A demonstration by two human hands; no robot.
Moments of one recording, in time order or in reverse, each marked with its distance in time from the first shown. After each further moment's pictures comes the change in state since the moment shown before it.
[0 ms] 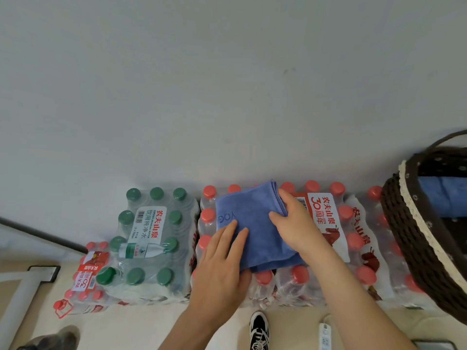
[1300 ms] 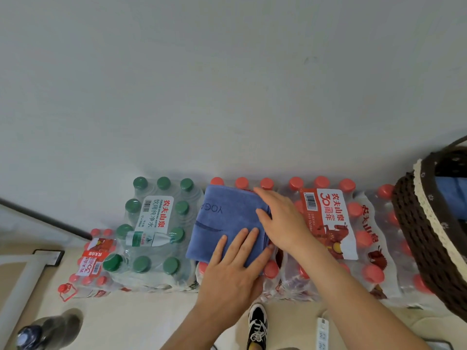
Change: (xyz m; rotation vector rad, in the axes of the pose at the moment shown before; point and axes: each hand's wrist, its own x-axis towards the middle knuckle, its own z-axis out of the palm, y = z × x) left_hand -0.016 -0.007 0.025 0.305 -0.154 0.177; right_hand 0.024 0.030 0.036 -0.481 -0.007 -0.281
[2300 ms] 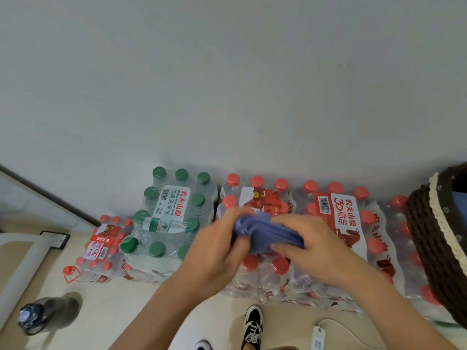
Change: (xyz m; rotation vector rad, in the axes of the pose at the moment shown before) left_hand -0.006 -0.028 -0.102 -0.831 0.270 -0.163; right_hand -0.059 -0.029 -0.052 0.080 -0.262 -0.199
